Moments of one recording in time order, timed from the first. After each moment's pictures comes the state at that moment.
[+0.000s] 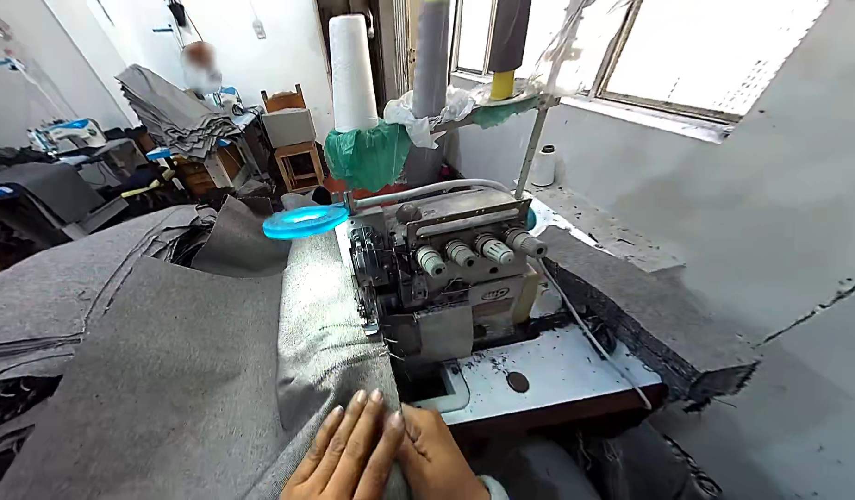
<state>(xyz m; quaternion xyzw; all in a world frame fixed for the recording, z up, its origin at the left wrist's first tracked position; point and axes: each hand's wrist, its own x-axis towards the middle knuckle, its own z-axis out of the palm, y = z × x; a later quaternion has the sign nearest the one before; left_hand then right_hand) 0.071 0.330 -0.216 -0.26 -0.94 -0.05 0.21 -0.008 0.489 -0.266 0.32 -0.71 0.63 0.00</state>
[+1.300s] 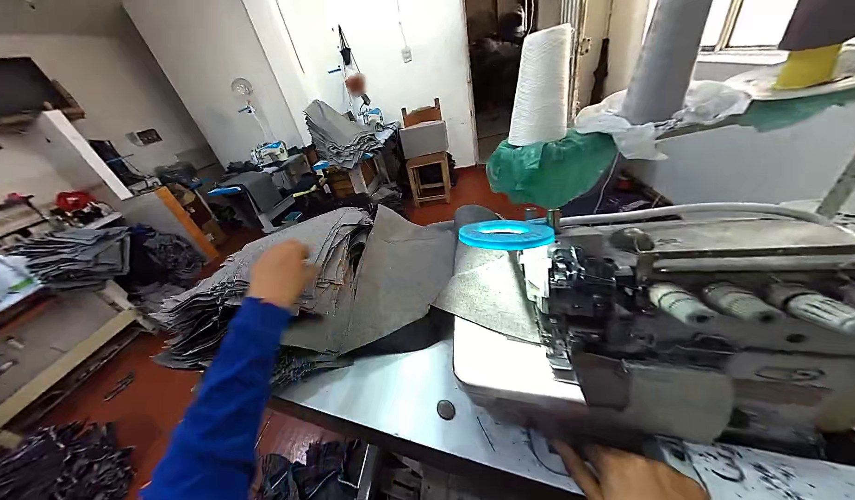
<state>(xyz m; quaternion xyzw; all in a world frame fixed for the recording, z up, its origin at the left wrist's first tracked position) -0.003 0.081 -0.066 0.23 -0.97 0.03 0.09 -0.050 0.502 -0.303 0.26 -0.95 0.16 -0.02</state>
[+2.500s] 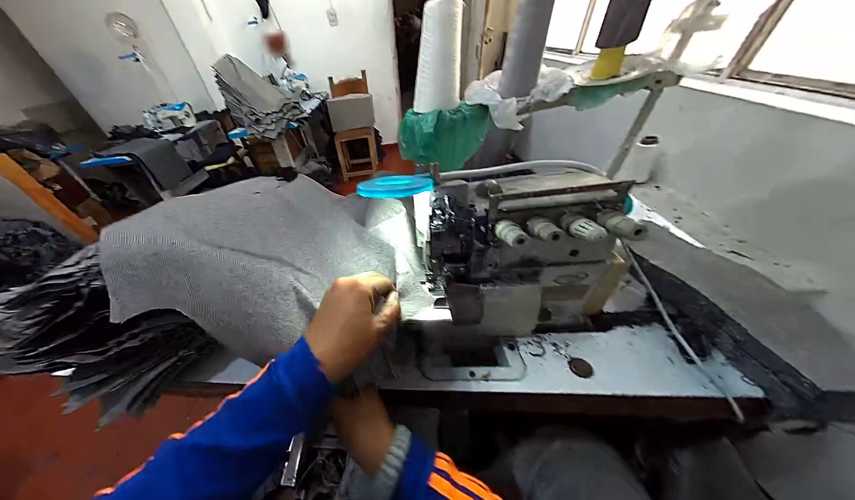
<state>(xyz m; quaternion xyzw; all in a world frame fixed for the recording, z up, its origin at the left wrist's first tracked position) 0.001 0.286 -0.152 -0.06 -0.96 -0.23 0.16 0.042 0.378 -0.232 0.17 -0.64 0.70 -0.27</state>
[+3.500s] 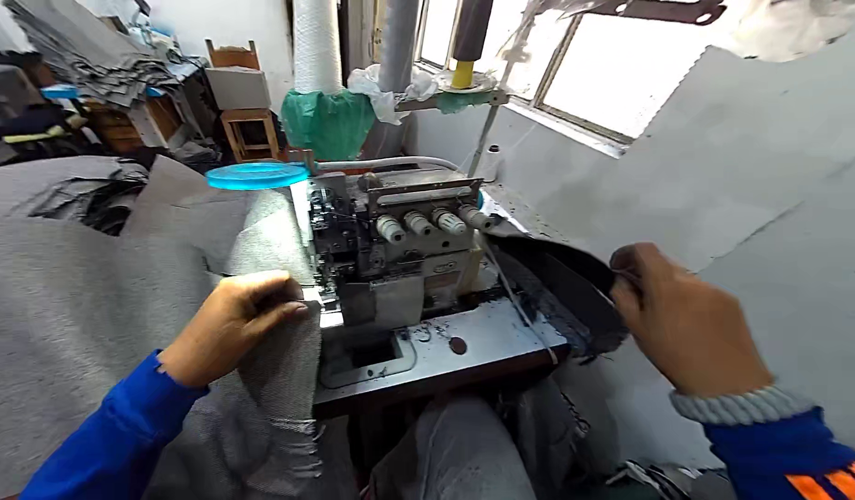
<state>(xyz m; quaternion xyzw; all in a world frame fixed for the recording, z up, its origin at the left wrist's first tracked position) -0.045 0.256 -0.184 -0.27 -0.88 -0.34 0.20 -0.059 0.724 -0.167 0.09 -0.94 0.07 0.31</state>
